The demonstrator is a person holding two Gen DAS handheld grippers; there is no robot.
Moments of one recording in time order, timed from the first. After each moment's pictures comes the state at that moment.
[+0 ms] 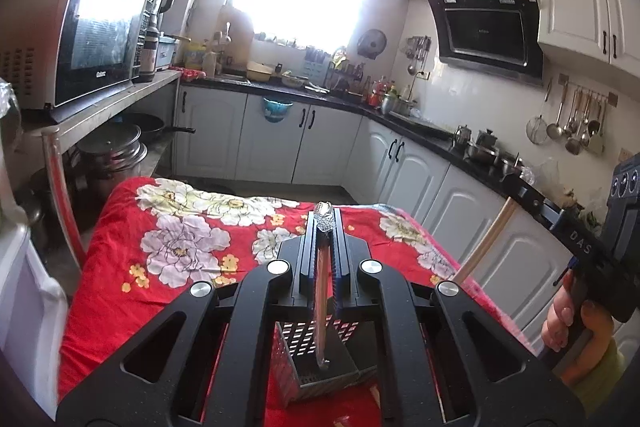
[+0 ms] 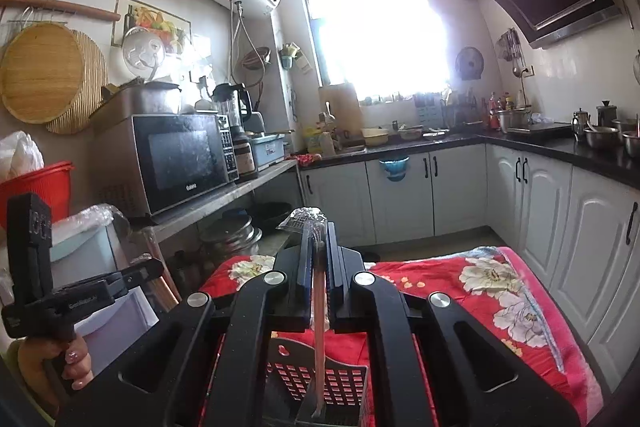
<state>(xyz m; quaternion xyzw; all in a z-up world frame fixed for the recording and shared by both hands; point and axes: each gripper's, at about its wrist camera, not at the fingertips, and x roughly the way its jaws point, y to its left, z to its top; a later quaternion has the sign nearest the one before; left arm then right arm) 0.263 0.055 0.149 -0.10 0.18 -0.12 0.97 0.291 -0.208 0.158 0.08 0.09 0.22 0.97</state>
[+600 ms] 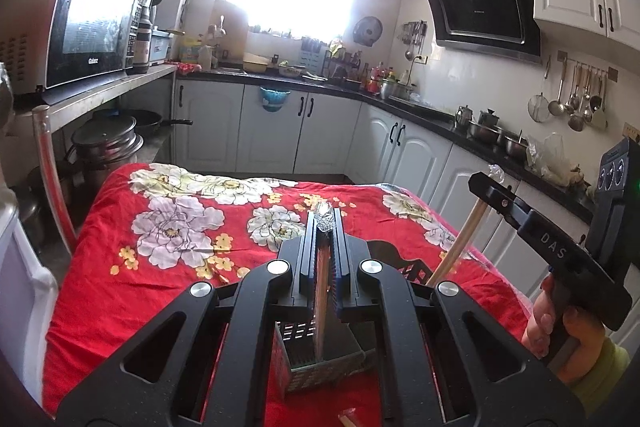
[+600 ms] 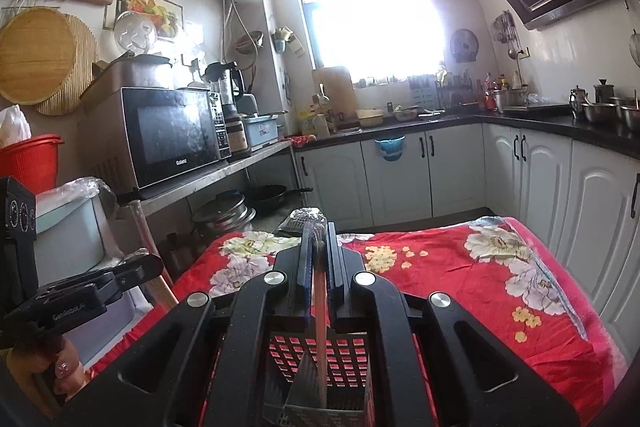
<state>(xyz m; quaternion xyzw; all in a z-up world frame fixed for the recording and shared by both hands) 0.264 0.034 0.108 -0.08 0.19 -0.11 0.97 0.300 -0.195 0.103 0.08 0.11 0.22 0.97</state>
